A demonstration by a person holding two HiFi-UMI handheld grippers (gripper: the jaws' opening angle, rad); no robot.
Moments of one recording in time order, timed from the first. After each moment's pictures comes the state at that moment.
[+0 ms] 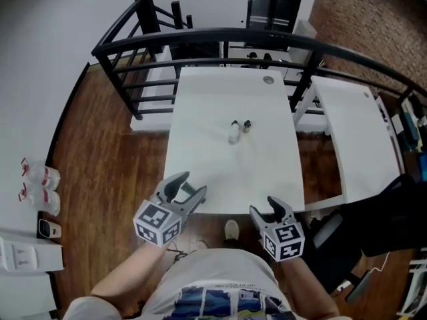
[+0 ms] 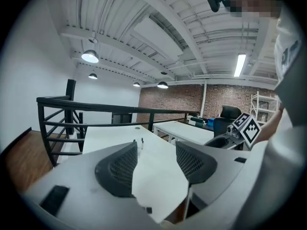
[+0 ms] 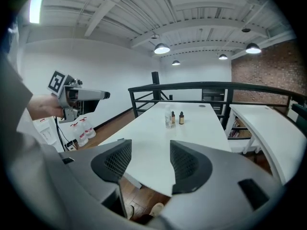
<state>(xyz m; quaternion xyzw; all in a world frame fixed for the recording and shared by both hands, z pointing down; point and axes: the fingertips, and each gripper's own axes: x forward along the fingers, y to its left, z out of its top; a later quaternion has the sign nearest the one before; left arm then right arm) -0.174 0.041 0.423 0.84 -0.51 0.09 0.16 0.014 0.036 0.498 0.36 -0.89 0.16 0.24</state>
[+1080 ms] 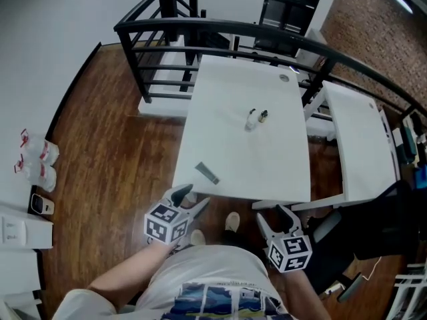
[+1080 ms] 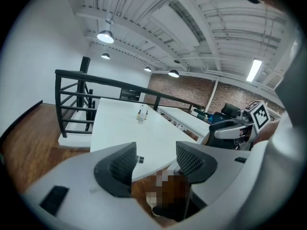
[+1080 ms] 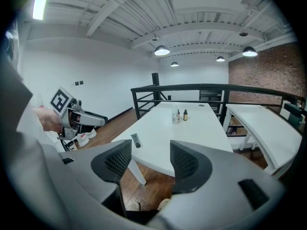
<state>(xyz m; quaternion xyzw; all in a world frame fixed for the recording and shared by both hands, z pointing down) -0.207 0.160 0.502 0.79 -0.53 0.12 0.28 0.000 0.135 0.481 0.37 -0.88 0.16 0.24</state>
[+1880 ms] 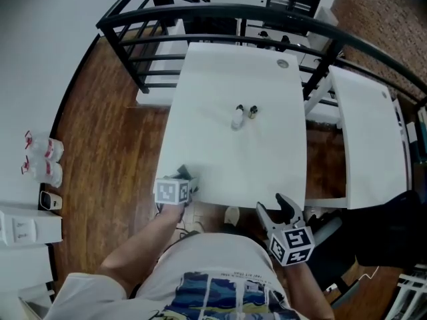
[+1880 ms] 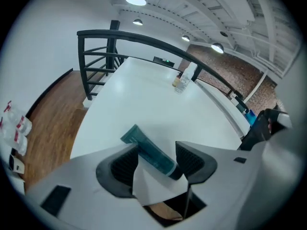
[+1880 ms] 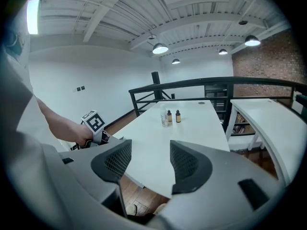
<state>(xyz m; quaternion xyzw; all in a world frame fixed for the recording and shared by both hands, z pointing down) -0.218 0.033 0.661 0.62 -0.60 0.23 0.45 0.046 0.008 0.505 0.33 -0.90 0.19 0.22</state>
